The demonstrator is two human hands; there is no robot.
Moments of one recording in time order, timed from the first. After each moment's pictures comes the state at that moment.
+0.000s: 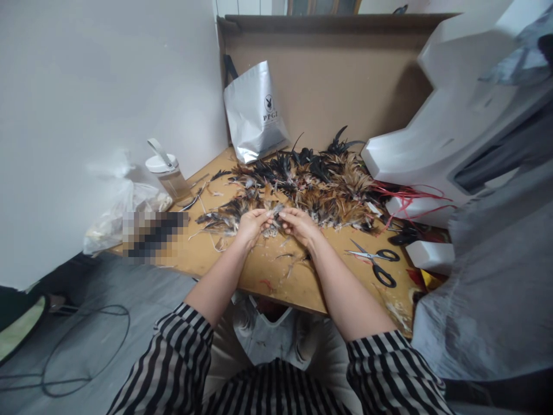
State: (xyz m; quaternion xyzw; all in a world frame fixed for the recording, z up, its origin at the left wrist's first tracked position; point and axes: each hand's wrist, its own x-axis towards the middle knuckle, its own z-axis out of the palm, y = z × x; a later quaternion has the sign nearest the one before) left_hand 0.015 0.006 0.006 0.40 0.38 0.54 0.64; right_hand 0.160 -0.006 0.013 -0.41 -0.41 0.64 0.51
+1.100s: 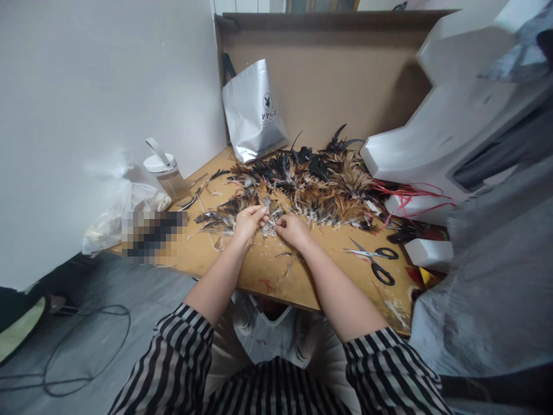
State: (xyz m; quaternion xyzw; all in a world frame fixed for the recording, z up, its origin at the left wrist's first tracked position) left_hand 0.010 0.009 0.005 0.43 0.40 0.56 0.58; right_hand 0.157 -0.007 -0.004 -0.61 -0.71 0.15 0.31
